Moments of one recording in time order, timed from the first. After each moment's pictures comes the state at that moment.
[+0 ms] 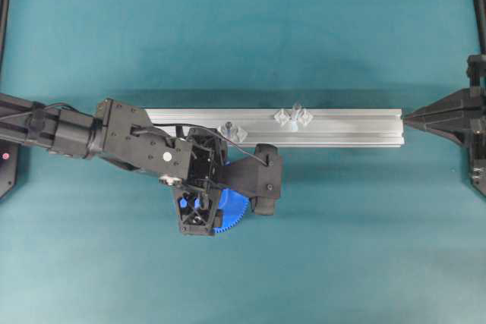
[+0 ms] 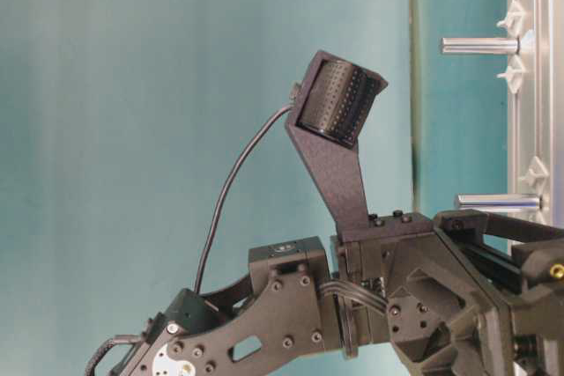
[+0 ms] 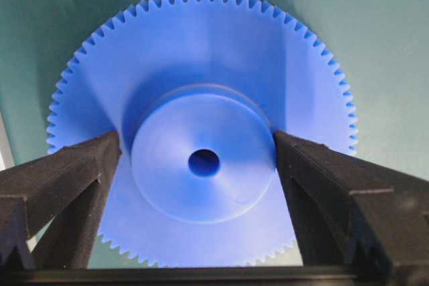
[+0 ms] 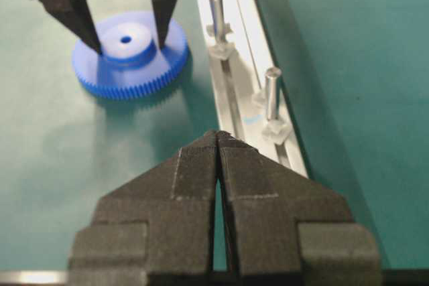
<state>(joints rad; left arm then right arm) -0.12 0.28 0.30 0.02 0.73 -0.05 -0.08 -1.14 1.34 0.03 0.11 0.11</state>
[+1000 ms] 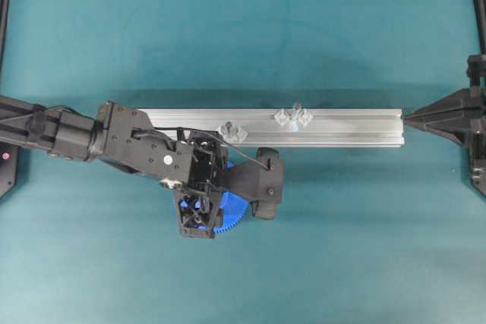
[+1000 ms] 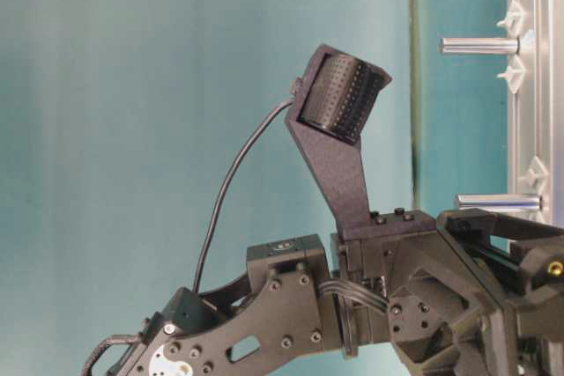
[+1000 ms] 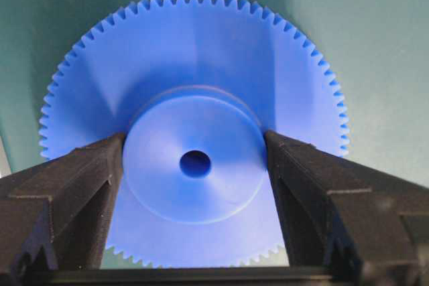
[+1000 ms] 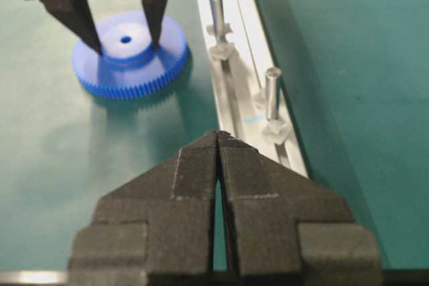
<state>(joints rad) -0.13 0.28 0.29 0.01 0.73 -0.05 -0.08 -1.14 1.34 0.03 0.11 0.11</state>
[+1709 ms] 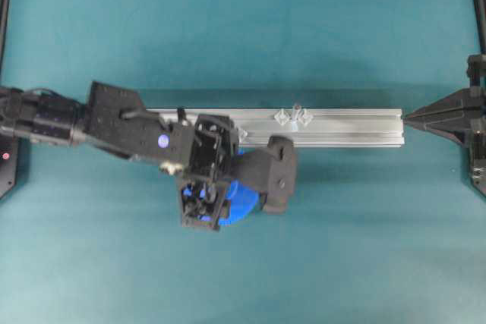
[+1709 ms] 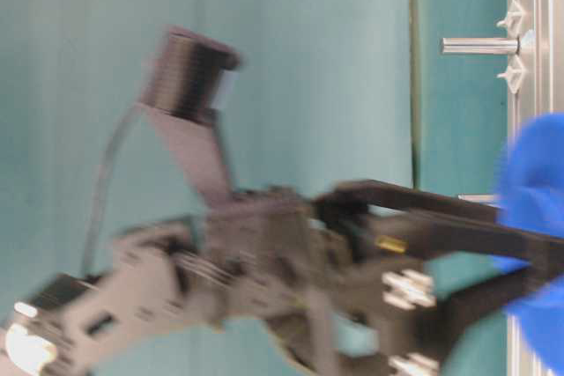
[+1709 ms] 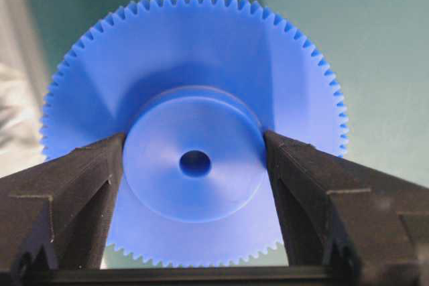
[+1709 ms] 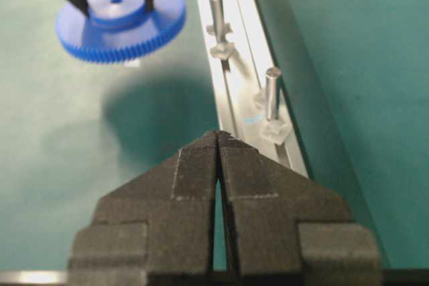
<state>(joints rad) -0.10 0.19 0.15 0.01 0.92 0.04 -0.08 -1.14 1.34 0.03 0.11 0.11</state>
